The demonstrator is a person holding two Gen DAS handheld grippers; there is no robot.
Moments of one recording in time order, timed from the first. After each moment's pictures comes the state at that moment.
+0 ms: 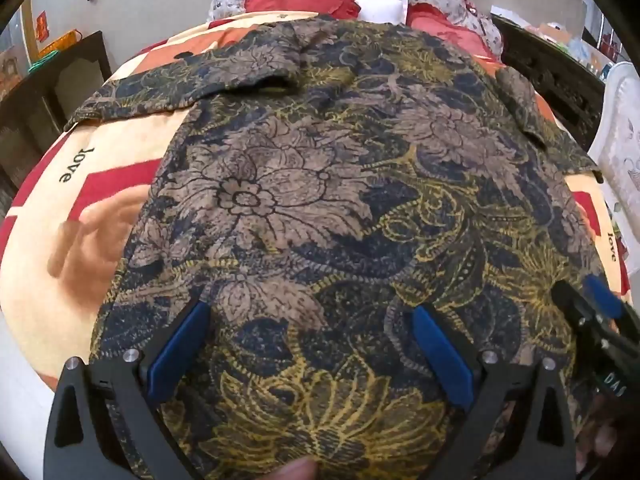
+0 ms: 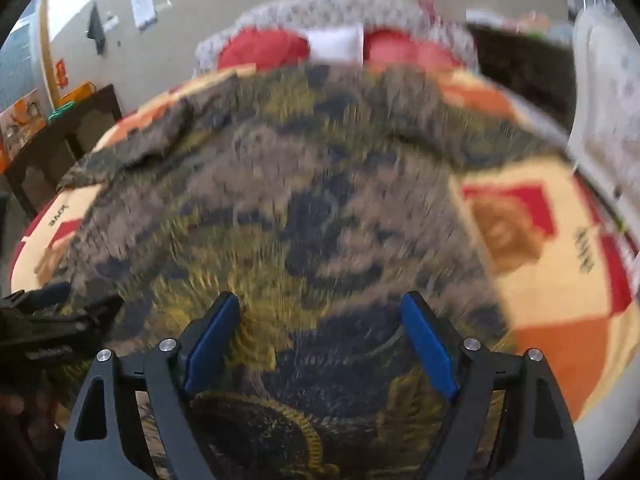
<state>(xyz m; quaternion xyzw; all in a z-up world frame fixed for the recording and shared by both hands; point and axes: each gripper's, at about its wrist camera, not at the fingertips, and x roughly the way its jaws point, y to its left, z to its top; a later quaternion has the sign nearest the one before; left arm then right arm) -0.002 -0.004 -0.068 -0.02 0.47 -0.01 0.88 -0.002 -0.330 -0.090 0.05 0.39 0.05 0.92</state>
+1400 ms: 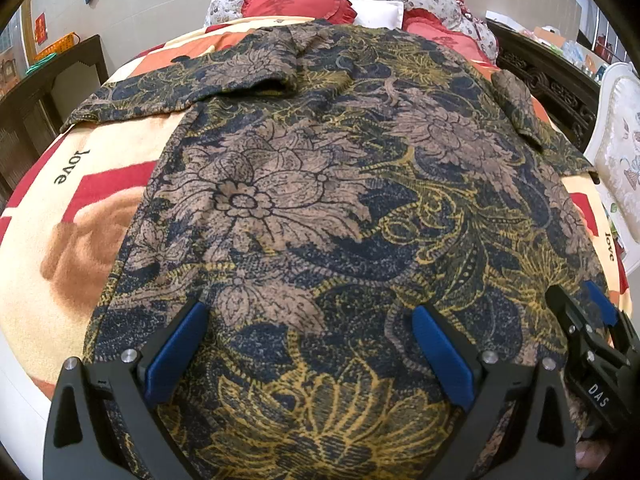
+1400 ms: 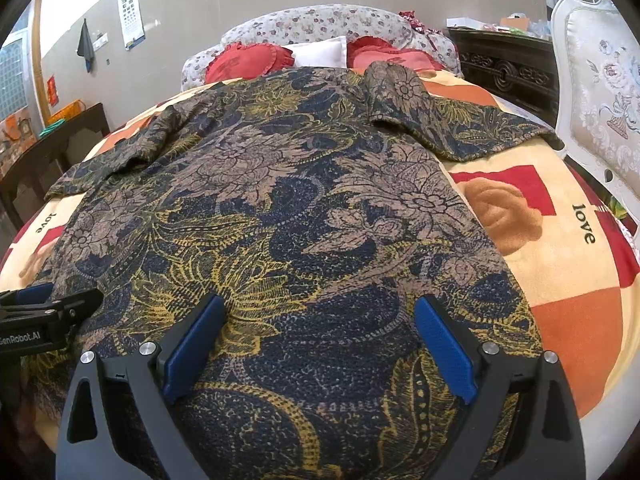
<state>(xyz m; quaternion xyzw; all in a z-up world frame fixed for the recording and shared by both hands) 0.005 -0.010 -0.067 -0.01 0.46 -0.02 0.89 -0.011 -0.331 -0.104 0.05 0.36 0.03 0.93</state>
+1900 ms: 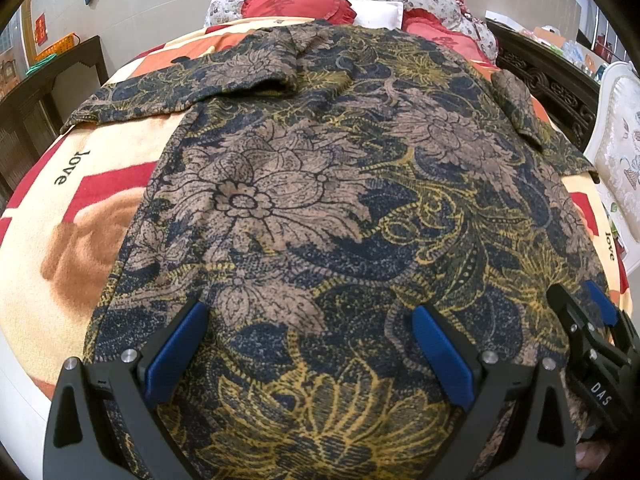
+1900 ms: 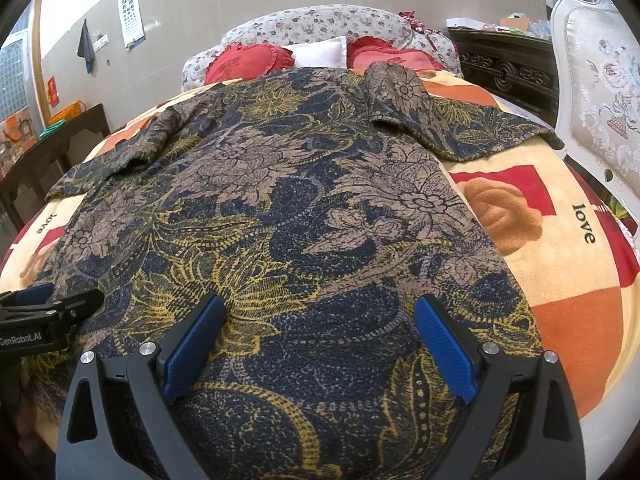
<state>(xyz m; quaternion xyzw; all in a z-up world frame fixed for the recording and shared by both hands) 0.005 -0.011 -0.068 -0.01 0.46 -0.02 0.89 -0.012 -0.332 -0.104 0.05 0.36 0.02 0.93</state>
